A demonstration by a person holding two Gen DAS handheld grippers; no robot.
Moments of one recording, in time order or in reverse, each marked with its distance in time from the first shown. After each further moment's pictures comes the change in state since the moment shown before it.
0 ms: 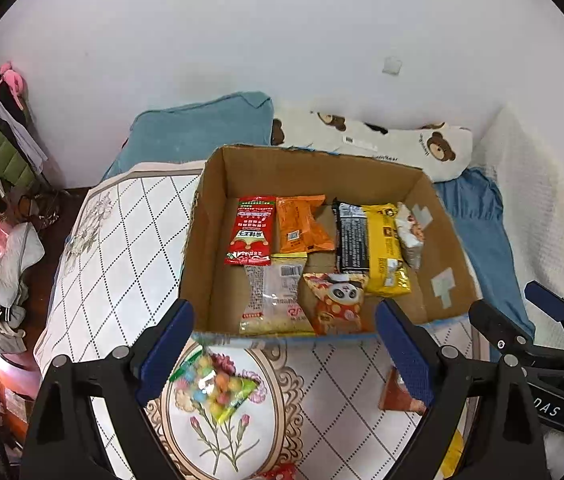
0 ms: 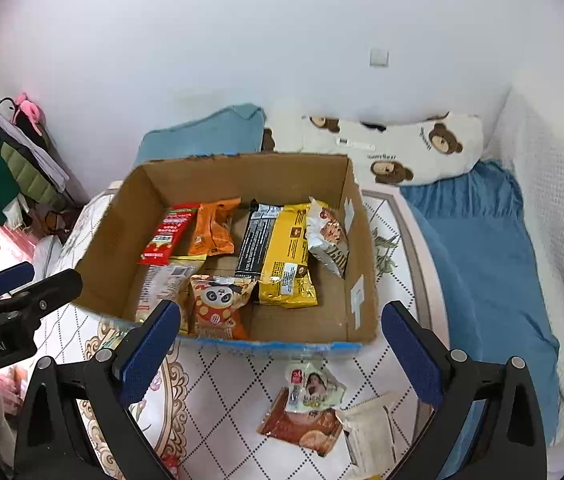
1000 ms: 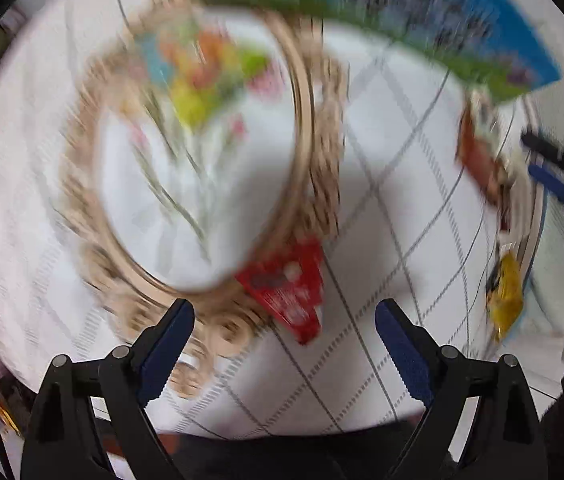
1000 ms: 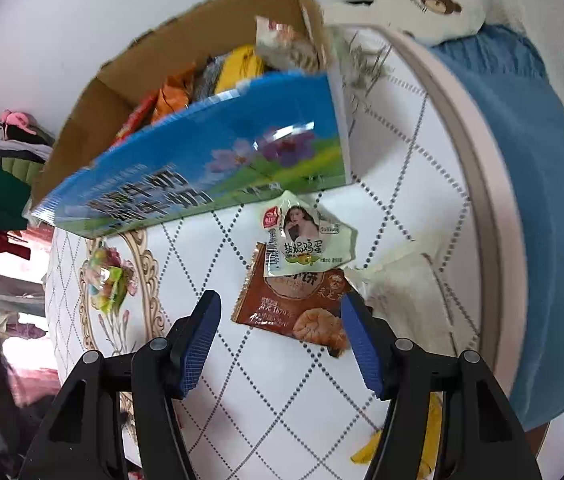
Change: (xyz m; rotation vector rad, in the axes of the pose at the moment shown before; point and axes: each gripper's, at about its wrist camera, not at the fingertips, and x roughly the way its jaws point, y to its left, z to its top) left arm 0.103 0.022 -0.211 -0.128 0.627 -0.077; right arm 0.086 -0.064 -0.125 0.231 0.347 0.171
